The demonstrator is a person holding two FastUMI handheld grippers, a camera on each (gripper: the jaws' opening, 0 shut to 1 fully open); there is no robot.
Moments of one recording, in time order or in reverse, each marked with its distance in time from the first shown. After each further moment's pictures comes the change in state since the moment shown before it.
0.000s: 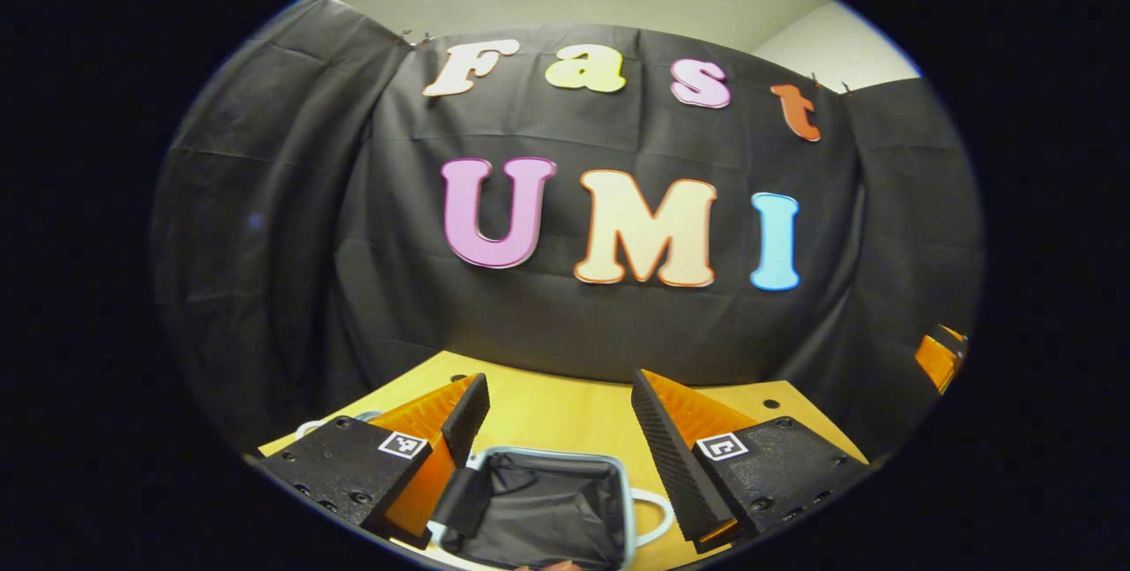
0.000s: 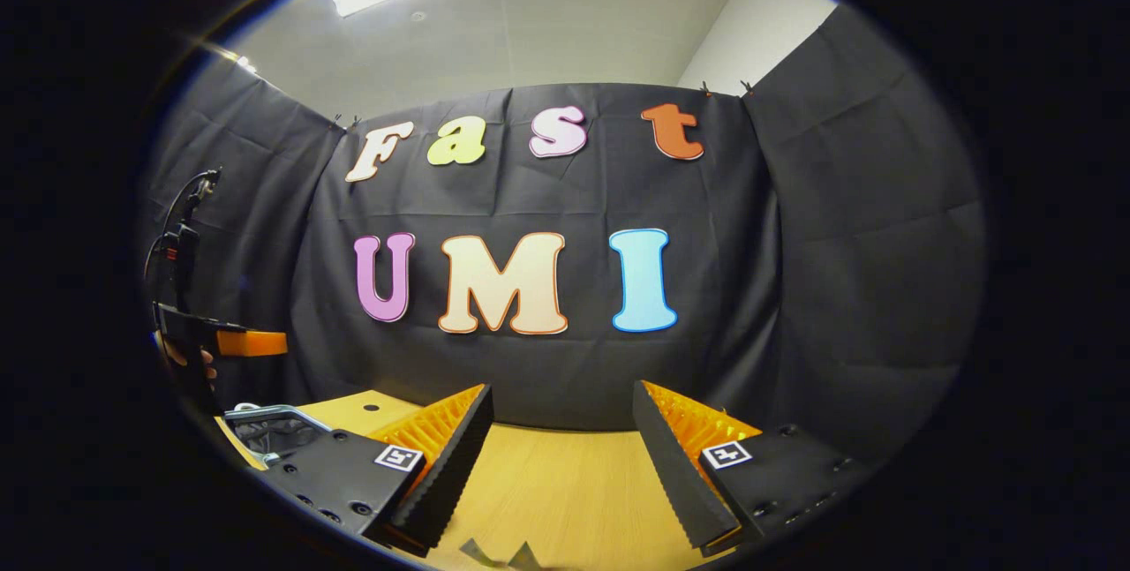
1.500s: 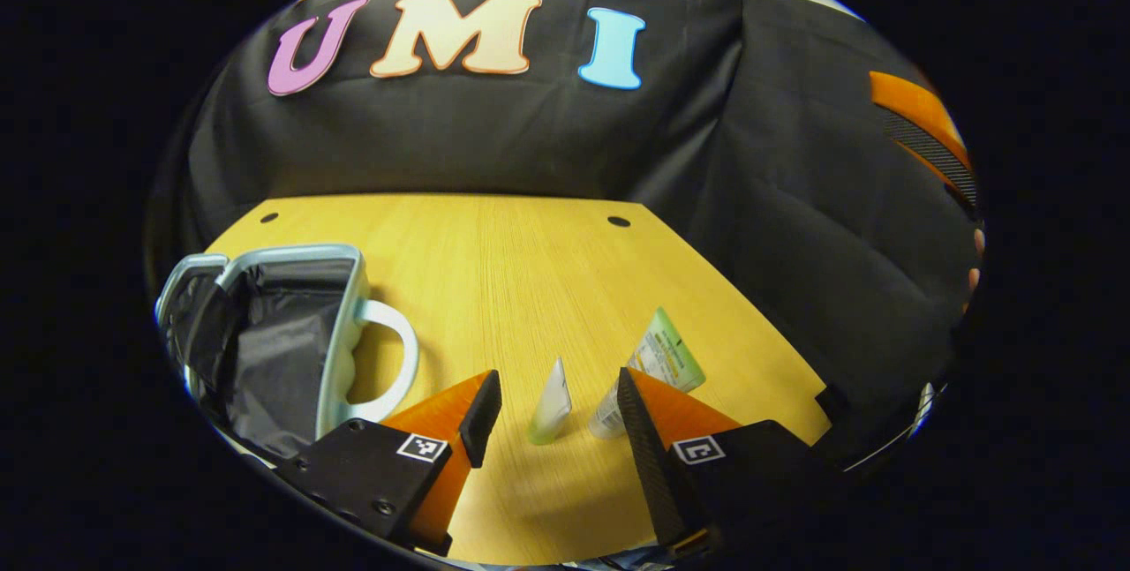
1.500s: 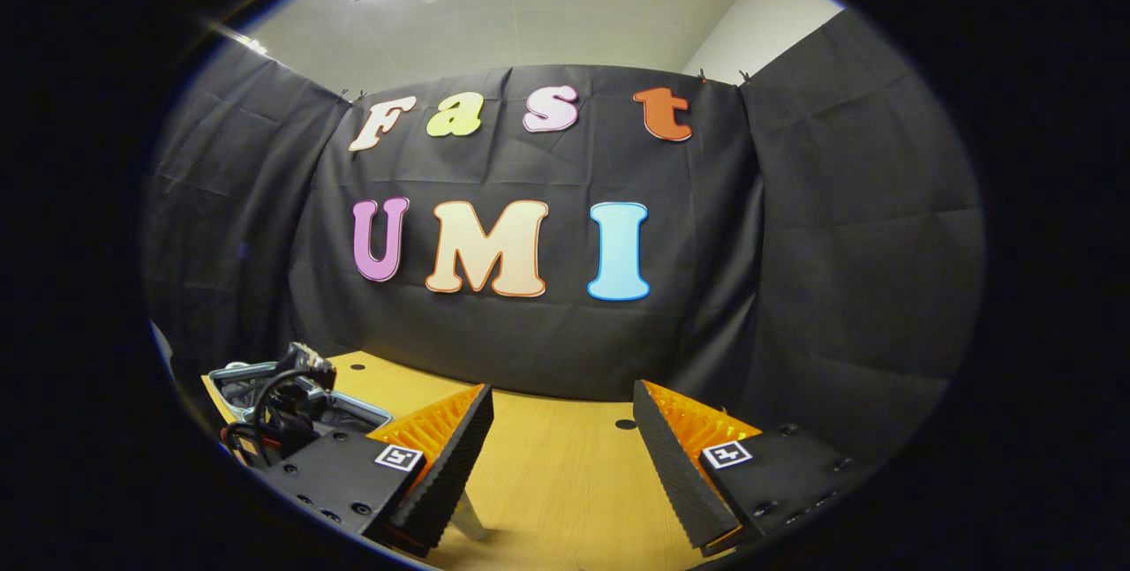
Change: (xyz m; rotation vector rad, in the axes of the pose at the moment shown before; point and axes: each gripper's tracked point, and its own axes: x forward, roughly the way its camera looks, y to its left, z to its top) left arm -0.061 -0.217 -0.271 -0.004 0.547 -0.393; right arm -0.047 -0.061 -0.036 -0.078 0.096 -0.017
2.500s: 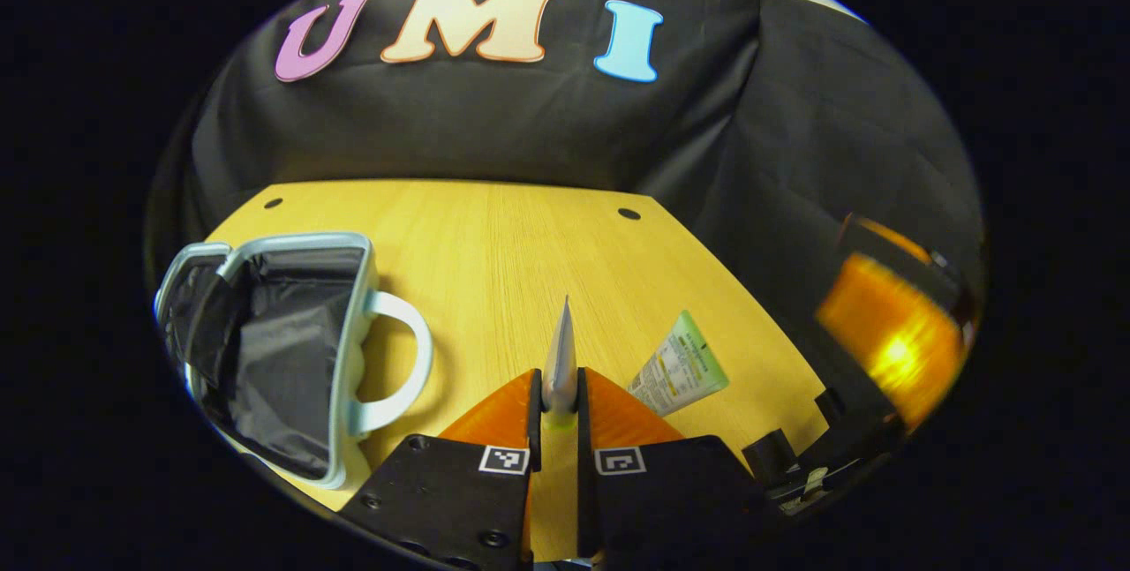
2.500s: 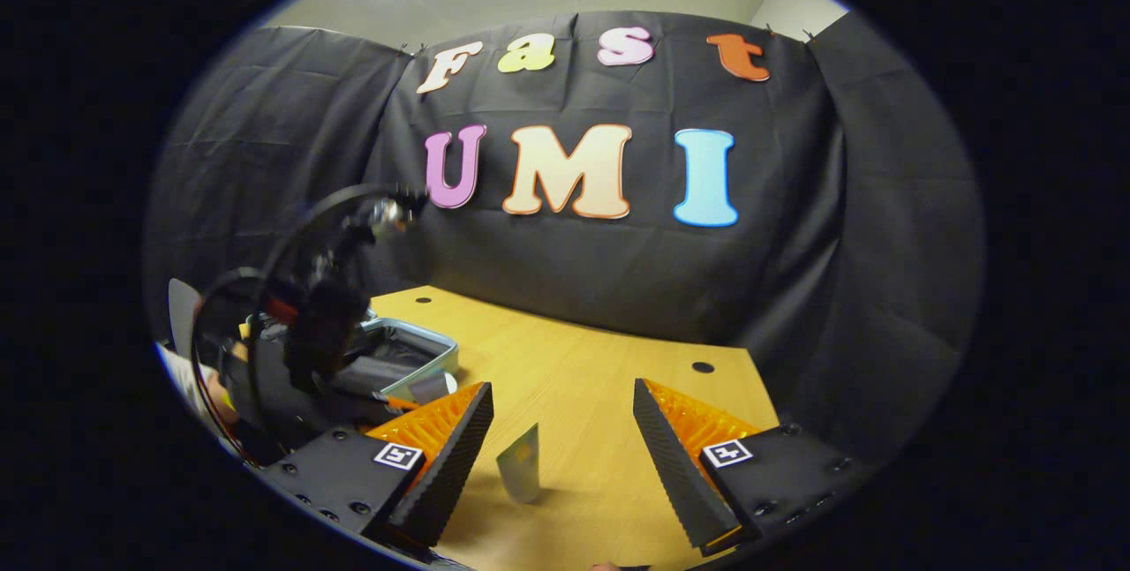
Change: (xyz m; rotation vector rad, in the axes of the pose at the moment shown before) left arm -0.023 0.014 0.028 -0.014 -0.002 0.022; right arm 0.001 0.093 -0.133 -0.035 0.208 0.256
